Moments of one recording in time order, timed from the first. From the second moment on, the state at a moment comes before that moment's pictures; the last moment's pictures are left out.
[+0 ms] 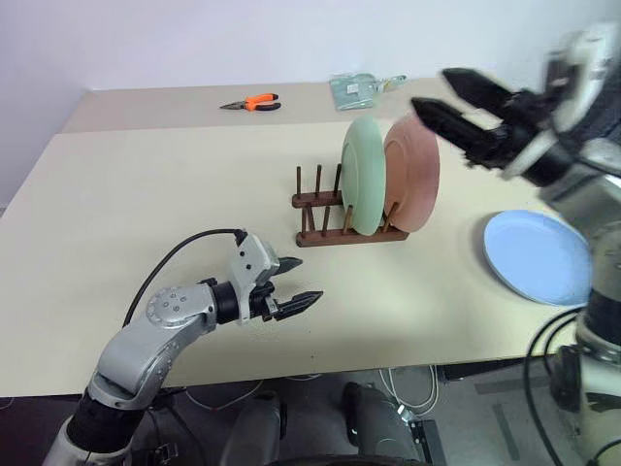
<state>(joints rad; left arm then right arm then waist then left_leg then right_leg) -0.18 0.55 -0.17 -0.51 -0.47 0.64 -0.69 -0.58 -0.81 -0.41 -0.35 0.85 0.76 0.55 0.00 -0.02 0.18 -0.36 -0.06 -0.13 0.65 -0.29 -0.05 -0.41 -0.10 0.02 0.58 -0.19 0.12</state>
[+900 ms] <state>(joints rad) -0.24 0.50 -0.26 -0.46 -0.40 0.62 -0.74 -0.15 -0.82 -0.22 -0.04 0.23 0.58 0.46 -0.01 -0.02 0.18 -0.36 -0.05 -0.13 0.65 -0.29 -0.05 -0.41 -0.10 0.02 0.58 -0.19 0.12</state>
